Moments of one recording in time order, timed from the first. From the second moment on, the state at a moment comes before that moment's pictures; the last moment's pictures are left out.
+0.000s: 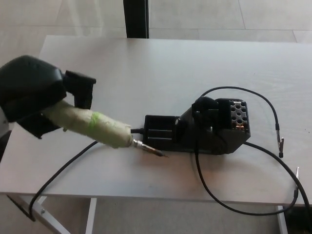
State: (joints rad) left_arm -0.25 0.79 -0.10 0.00 0.51 -0.37 -0.40; right_arm -0.17 -0.78 -0.50 1.29 0.21 -0.09 0.20
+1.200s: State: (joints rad) left_arm -0.31 0.76 -0.25 0.24 0.67 -0.29 -0.27; right_arm -0.16 -0.78 -0.48 1.27 0.20 -0.10 0.20
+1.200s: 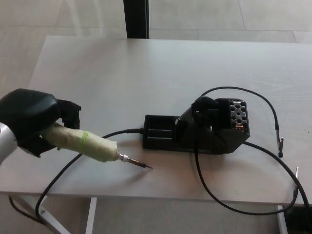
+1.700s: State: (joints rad) left_arm -0.31 0.78 -0.43 0.18 0.86 -0.20 -0.31; right_arm -0.16 -0.78 -0.47 1.27 0.20 -0.10 0.20
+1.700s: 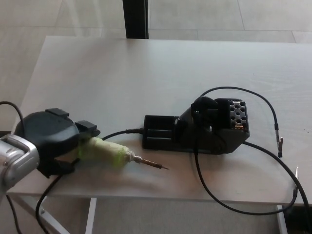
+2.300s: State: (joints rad) left_arm -0.30 0.78 -0.29 0.01 0.73 -0.13 -0.50; right_arm -0.16 -0.78 -0.49 1.27 0.21 -0.10 0.20
